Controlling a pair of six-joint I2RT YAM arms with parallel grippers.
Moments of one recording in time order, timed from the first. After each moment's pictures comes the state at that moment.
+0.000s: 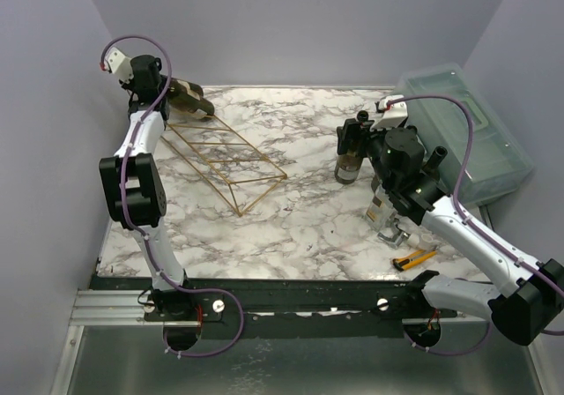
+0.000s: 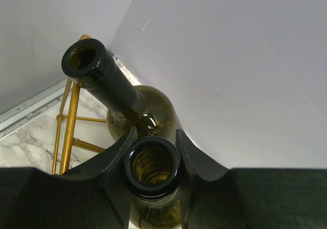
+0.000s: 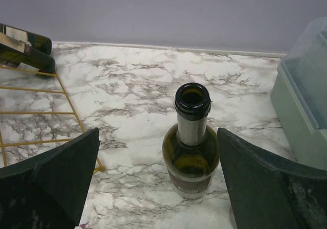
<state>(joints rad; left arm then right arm) 0.13 1.98 1.66 0.09 -0.43 -0.67 0.60 1.12 0.95 0.07 0.40 0.12</state>
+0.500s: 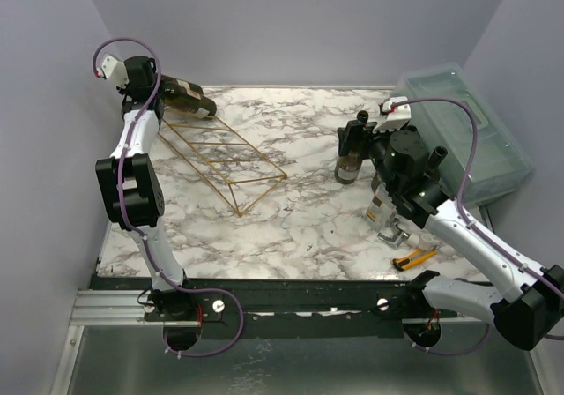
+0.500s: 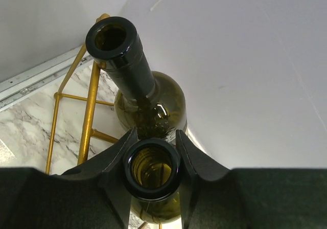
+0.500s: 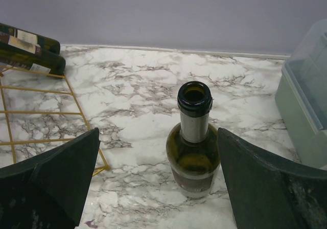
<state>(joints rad) 0.17 1.98 1.68 -0.02 -0.33 -0.80 0.60 1.09 0.94 0.07 0.38 0.13</state>
